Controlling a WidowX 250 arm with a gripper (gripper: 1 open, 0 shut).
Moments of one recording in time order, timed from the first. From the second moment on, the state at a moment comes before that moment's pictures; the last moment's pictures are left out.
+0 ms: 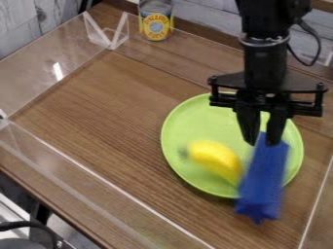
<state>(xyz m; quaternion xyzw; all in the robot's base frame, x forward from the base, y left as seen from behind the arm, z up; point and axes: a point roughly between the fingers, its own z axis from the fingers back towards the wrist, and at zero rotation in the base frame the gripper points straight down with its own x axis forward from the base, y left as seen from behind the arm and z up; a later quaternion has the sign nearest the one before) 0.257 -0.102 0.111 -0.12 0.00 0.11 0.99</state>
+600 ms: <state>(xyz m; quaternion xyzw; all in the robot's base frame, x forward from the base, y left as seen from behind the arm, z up) 0.257 -0.114 0.111 -0.12 0.00 0.06 0.99</state>
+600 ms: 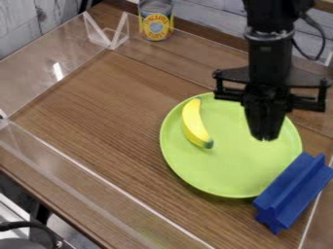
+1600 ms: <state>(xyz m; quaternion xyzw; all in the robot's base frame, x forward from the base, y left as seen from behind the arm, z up) 0.228 -0.154 0.073 -0.12 -0.01 0.01 0.99</state>
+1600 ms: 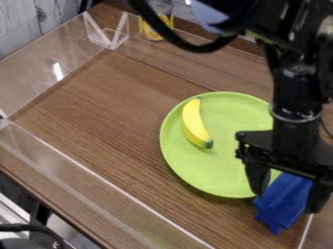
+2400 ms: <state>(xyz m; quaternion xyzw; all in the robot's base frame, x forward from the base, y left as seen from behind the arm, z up) 0.223 -0.153 0.052 -0.11 -0.03 0.01 0.99</state>
